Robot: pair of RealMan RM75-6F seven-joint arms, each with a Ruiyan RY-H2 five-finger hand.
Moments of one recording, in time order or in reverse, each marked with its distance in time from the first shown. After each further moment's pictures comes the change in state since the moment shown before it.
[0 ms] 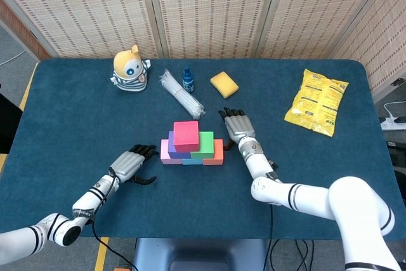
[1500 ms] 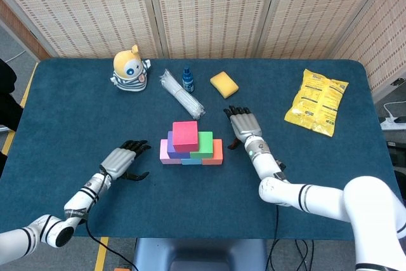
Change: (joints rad) left arm 0.034 0.067 0.015 -0.029 -0.021 0.093 -0.040; right arm -0.059 0.121 0.014 -0.143 -0.058 0.046 -0.026
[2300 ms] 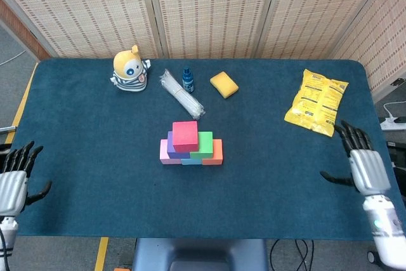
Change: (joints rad) left arm 0.525 0.259 0.084 -0.218 0.102 0.761 0.035; right arm -0.835 0.439 -0.278 -0.302 -1.014 0.770 0.721
